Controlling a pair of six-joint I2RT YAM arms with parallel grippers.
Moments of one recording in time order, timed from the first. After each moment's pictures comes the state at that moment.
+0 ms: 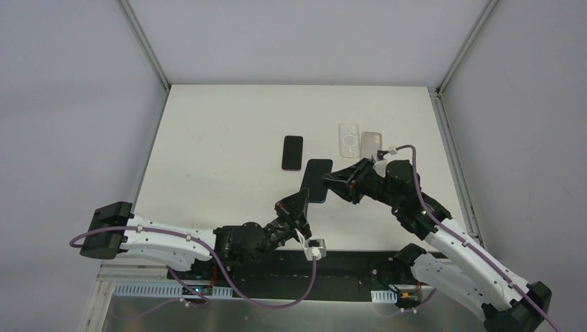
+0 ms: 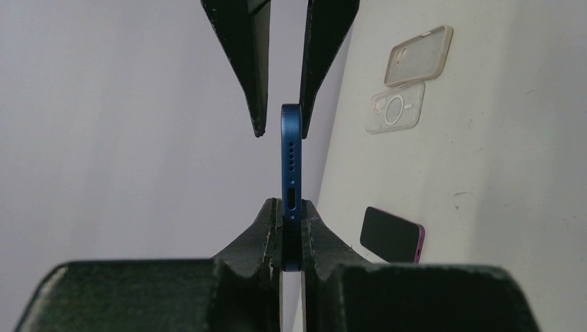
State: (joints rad) left arm -1.57 1.05 0.50 0.62 -0.71 1.28; right arm 0.67 0.74 0.65 -0.22 -0.29 1.62
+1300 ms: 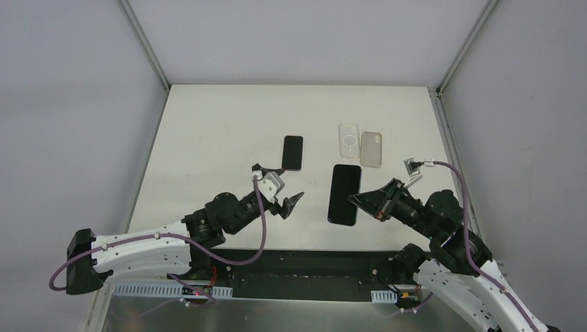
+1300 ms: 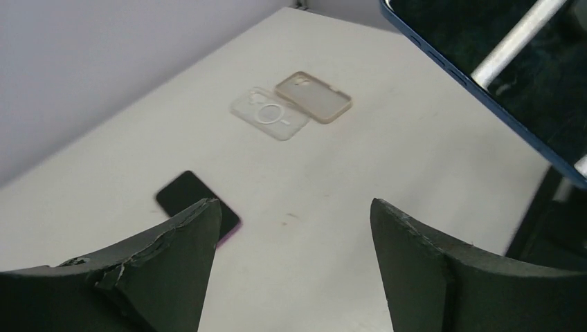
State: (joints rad) left arm -1.27 0.78 0.50 0.33 -0.46 0.25; right arm 0.72 0.36 0.68 -0.49 -0.19 1.03
